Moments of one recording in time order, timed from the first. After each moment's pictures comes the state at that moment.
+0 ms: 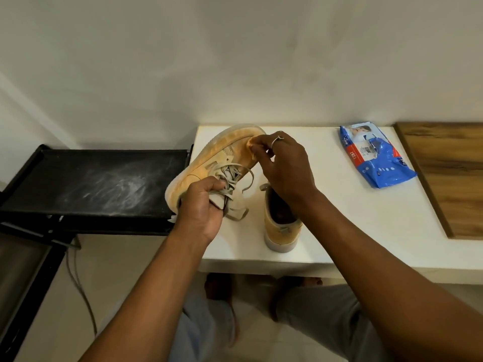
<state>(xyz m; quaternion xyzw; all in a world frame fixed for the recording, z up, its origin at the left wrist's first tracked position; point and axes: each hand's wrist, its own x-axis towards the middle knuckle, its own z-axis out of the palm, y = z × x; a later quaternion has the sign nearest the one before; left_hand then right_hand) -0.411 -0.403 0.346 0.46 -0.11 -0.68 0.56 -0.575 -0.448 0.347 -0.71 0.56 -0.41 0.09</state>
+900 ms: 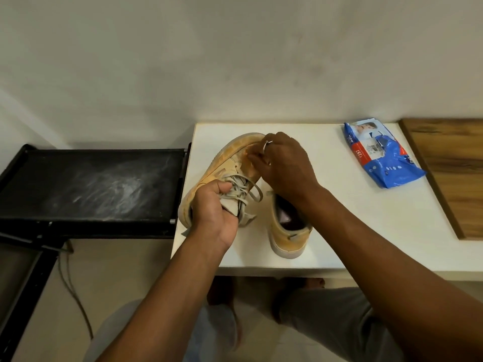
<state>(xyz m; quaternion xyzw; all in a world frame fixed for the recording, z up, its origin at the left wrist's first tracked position) -0.425 -0.409 0.348 0.46 -0.02 -0.68 0.57 -0.569 -0.464 0.341 -0.78 0.55 -0.29 0.02</state>
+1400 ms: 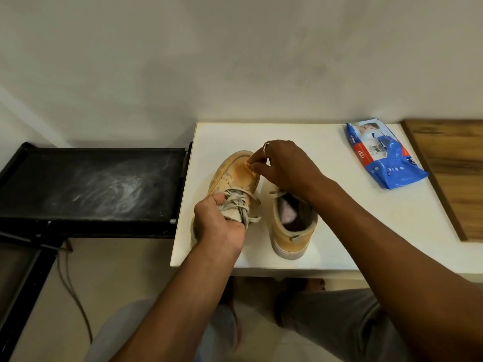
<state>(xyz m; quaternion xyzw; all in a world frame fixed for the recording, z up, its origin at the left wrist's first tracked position) -0.431 -0.403 0.334 0.47 0.12 -0.65 0.58 -0.578 -0.479 0.342 -0.80 0.56 -0.18 0.16</state>
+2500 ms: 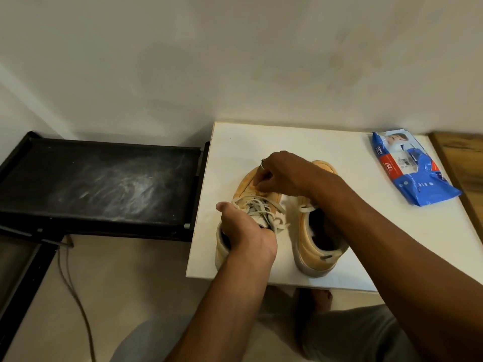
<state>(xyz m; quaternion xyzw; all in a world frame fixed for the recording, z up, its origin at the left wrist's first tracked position) -0.436 -0.419 0.328 0.48 0.21 -0.63 0.58 -0.534 -0.516 0.336 -0.80 0.54 0.04 0.26</state>
